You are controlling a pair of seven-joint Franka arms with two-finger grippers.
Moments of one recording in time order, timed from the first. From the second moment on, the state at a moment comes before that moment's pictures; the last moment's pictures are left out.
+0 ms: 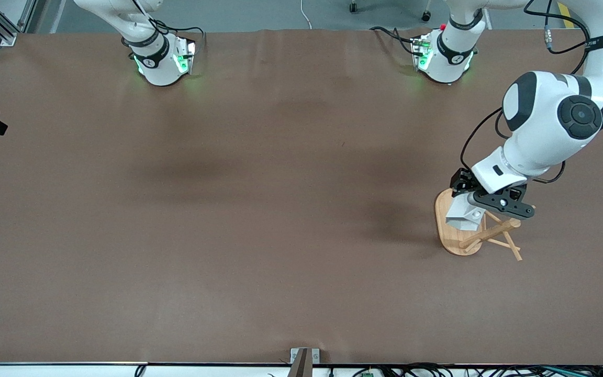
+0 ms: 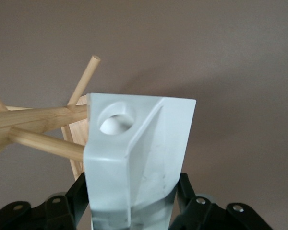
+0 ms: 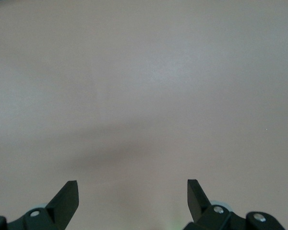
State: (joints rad) left arm -0.12 0.16 -0.06 -1.96 -0.06 2.18 0.20; right arm -0.06 0.02 -0.04 -1.41 -0.01 1.43 0.07
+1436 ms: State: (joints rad) left arm -0.12 0.18 0.00 -1.96 -0.06 2.18 0.25; right arm -0.06 0.02 -0.05 -1.42 -0.01 1.47 0.07
